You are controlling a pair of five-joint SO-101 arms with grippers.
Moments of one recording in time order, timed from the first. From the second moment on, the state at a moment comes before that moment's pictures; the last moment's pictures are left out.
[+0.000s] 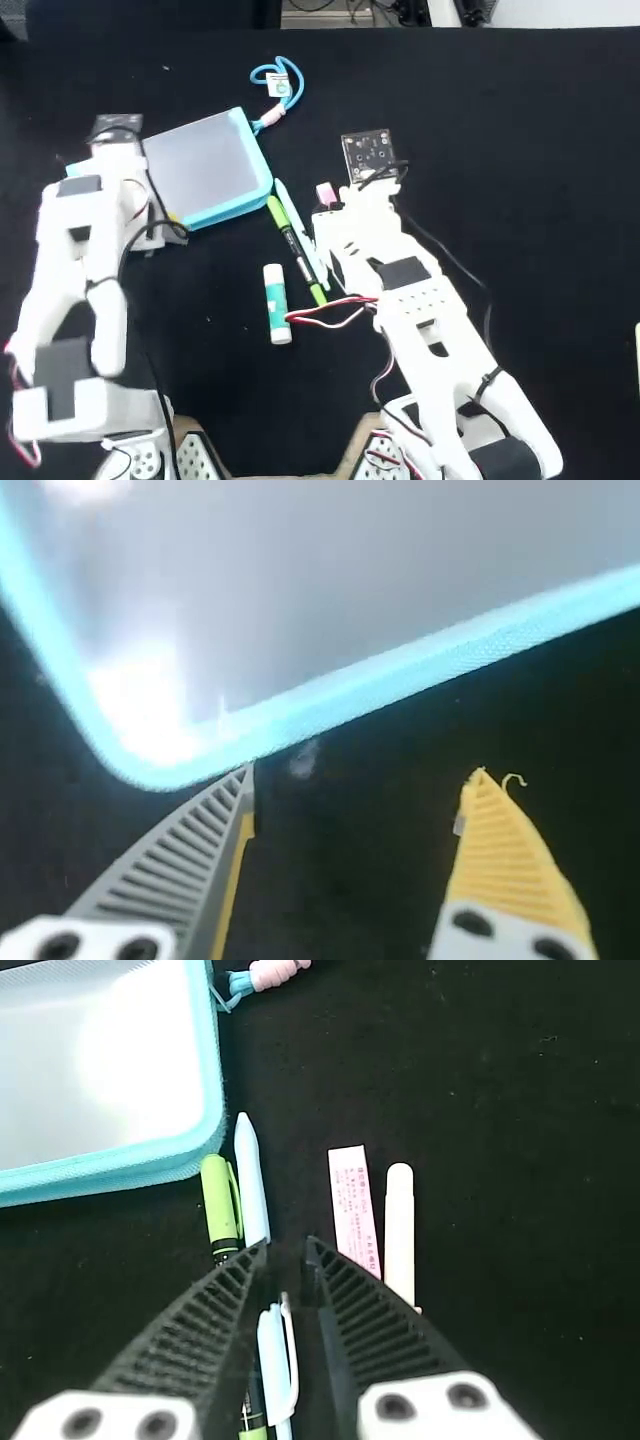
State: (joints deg) left arm -16.5 -5.0 25.5 60.3 -13.5; right arm -17.7 -31.6 59.7 24.0 -6.8
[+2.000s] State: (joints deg) left arm -16.0 10.6 17.5 42.1 -43.3; right arm -17.7 -31.6 59.7 24.0 -6.8
